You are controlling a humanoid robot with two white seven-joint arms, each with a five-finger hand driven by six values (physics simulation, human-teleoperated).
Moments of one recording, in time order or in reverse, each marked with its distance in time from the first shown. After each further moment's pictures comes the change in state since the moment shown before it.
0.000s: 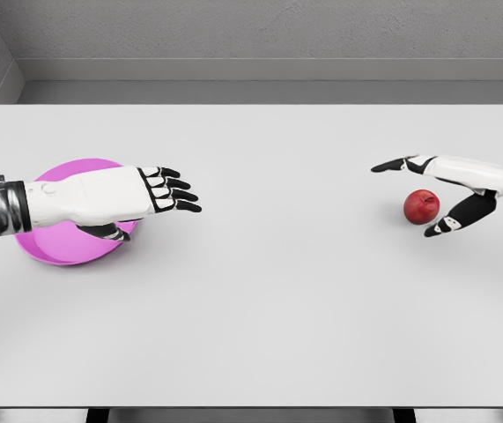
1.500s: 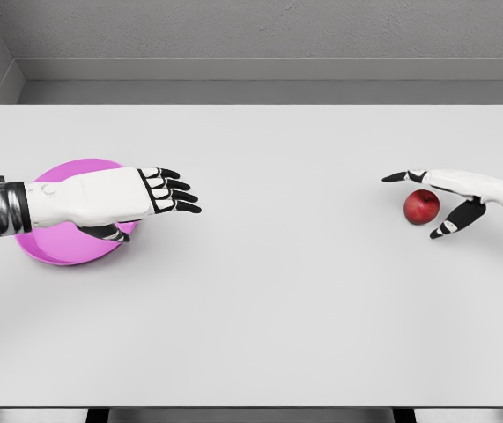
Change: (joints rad) left arm 0.005 0.000 0.000 0.001 0.000 0.000 -0.001; right arm -0.052 0.176 0.007 0.350 0.231 0.000 0.000
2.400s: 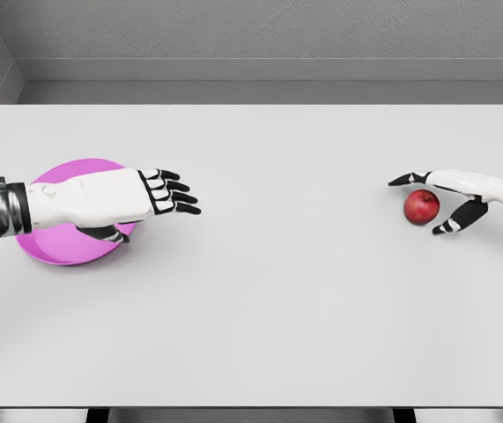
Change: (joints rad) left arm 0.000 0.000 0.000 0.000 -0.001 0.000 -0.006; right arm -0.026 0.032 -0.001 0.086 0.056 0.000 0.000
